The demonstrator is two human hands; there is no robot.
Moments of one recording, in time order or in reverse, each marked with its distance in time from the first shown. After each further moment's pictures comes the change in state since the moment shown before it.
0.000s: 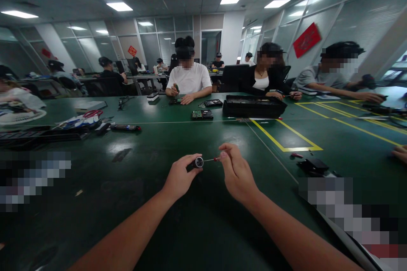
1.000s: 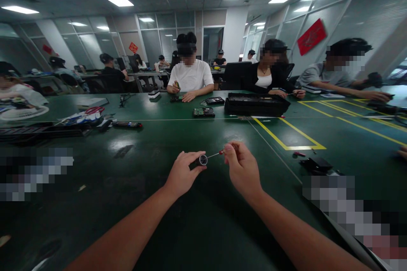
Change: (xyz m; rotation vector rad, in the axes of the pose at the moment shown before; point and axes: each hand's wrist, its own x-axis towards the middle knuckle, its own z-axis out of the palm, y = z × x) left_hand -0.001 0.011 -0.002 0.160 -0.035 0.033; right_hand 0.002 0.010 0.007 0.180 0.135 0.152
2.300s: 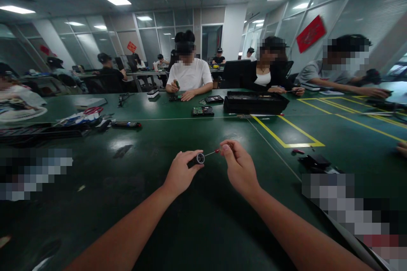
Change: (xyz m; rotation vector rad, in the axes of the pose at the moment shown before) left_hand 0.000 -0.001 0.000 0.000 0.009 -0.007; right_hand 0.002 -0.001 0.001 0.080 -0.024 0.025
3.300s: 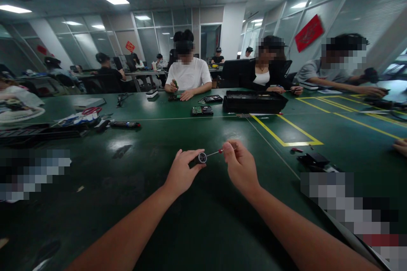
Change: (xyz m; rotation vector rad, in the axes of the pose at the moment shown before) left_hand 0.001 0.004 0.002 0.016 -0.012 -0.011; right_hand -0.002 -0.001 -0.002 -0.084 0.033 -0.038
